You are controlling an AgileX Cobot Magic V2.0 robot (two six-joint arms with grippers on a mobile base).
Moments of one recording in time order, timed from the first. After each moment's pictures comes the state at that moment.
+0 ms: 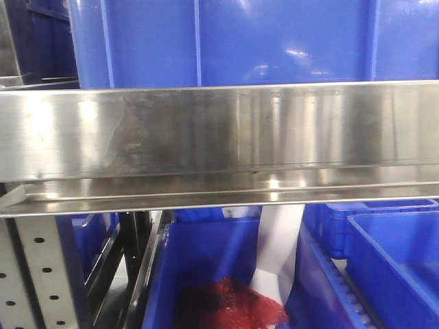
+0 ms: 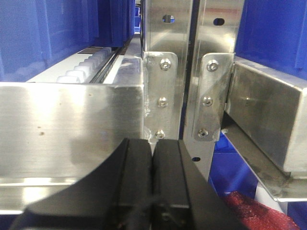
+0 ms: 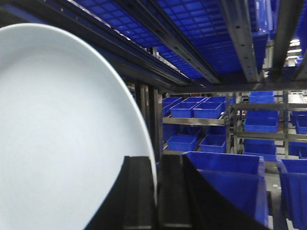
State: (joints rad) left arm -0.05 -0.02 0.03 -0.04 0.12 0.03; right arm 0.45 0.54 -0.84 0.46 0.05 -0.35
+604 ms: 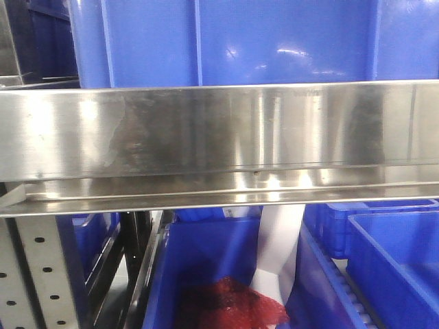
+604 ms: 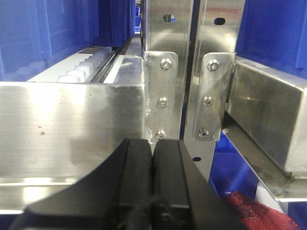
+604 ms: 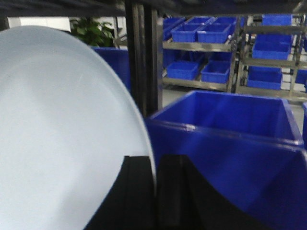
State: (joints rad) left arm -0.05 -0.02 0.03 -0.04 0.12 0.03; right arm 0.45 1.29 -1.28 0.46 0.04 -0.37
